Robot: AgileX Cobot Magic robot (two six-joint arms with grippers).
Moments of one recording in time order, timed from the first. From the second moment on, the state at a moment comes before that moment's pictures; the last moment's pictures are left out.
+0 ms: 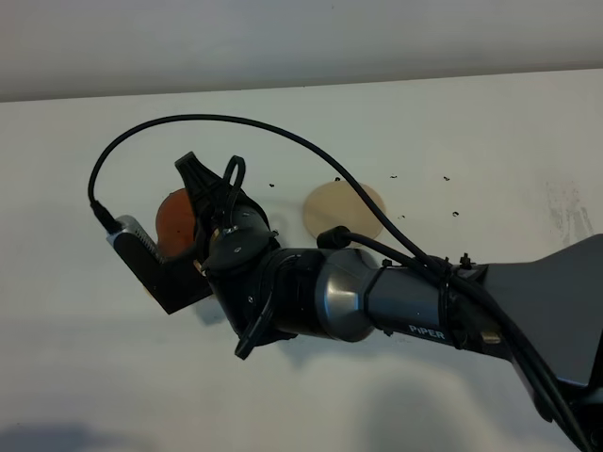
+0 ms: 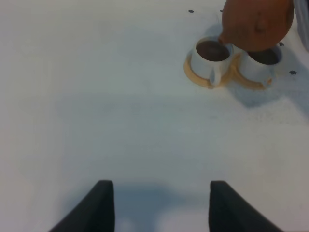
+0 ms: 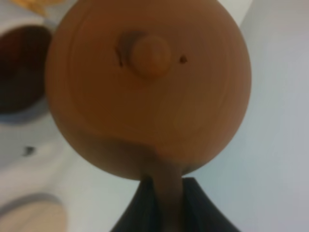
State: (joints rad) left arm -0.01 0.00 -0.45 -0.08 1.06 0.01; right arm 1.00 2.16 -1.53 -1.26 0.65 -0.15
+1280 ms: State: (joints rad) left arm -0.01 0.00 -0.45 -0.08 1.06 0.01; right arm 1.04 1.99 -1.56 -0.04 0.73 -0.13
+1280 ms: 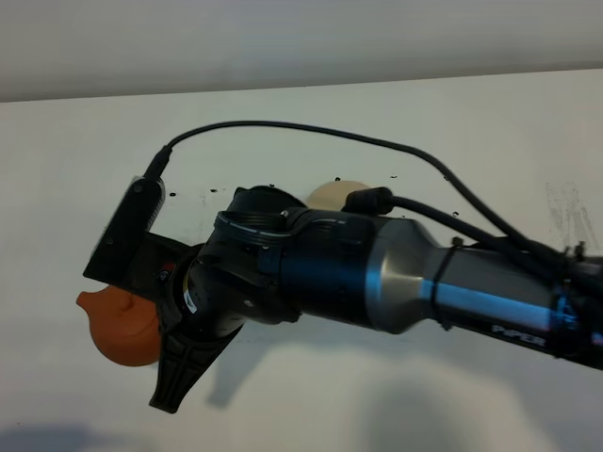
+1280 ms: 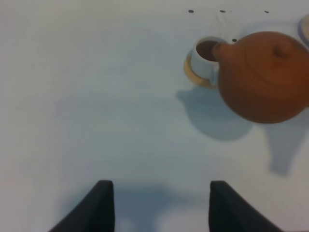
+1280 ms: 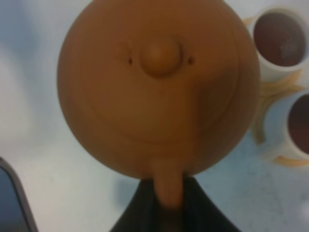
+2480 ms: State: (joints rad) left arm -0.01 0.00 -0.45 -0.08 1.06 0.01; right arm 0.98 2.13 -1.55 0.01 0.69 -0.09
